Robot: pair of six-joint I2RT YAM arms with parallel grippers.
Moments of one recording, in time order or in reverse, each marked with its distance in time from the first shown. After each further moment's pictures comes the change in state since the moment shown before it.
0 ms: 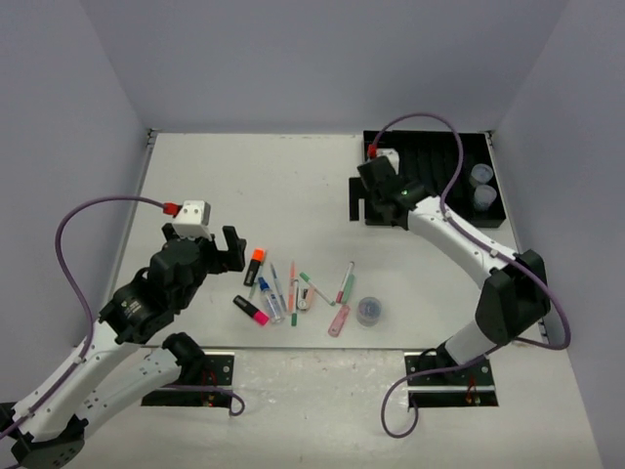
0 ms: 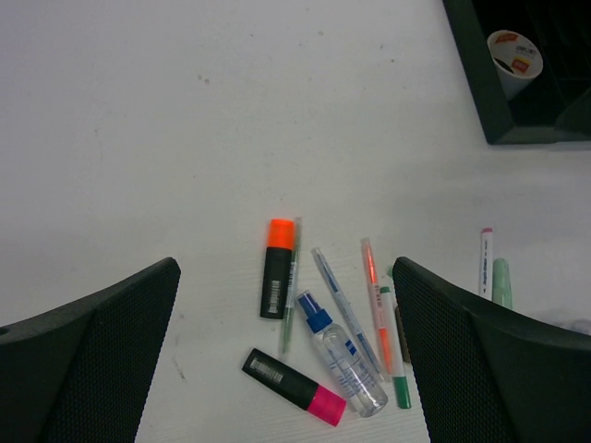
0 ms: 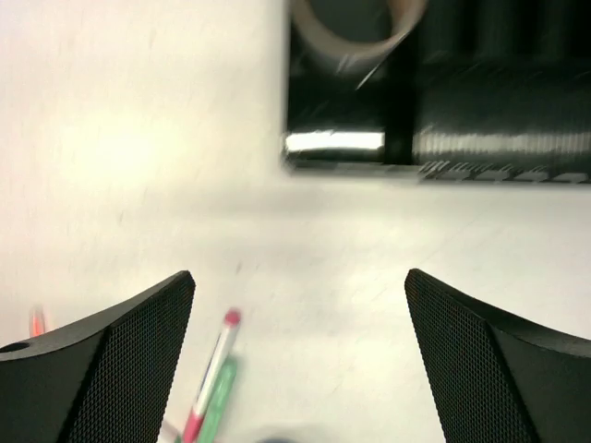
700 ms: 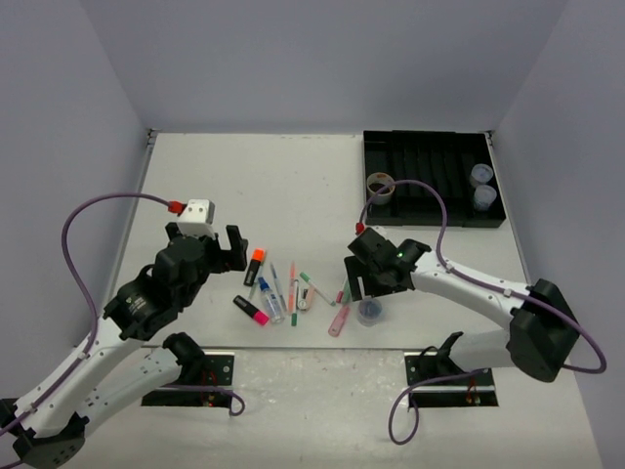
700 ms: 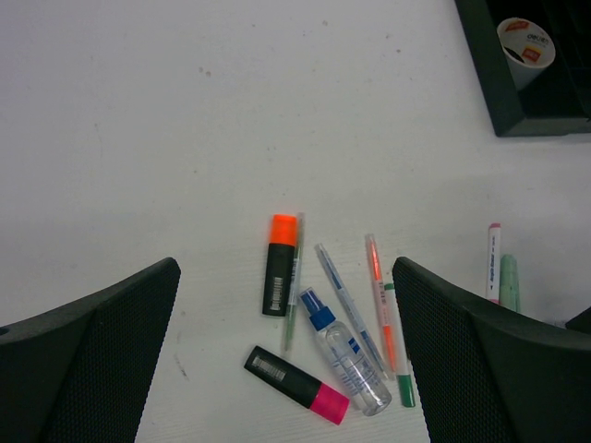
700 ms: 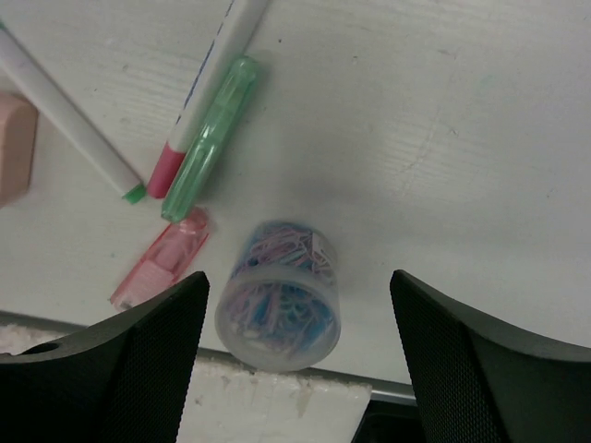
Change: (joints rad) left arm 0.000 0.029 0.000 0.000 -0.002 0.000; right arm 0.290 -0.230 -0.452 -0.119 -0.202 0.185
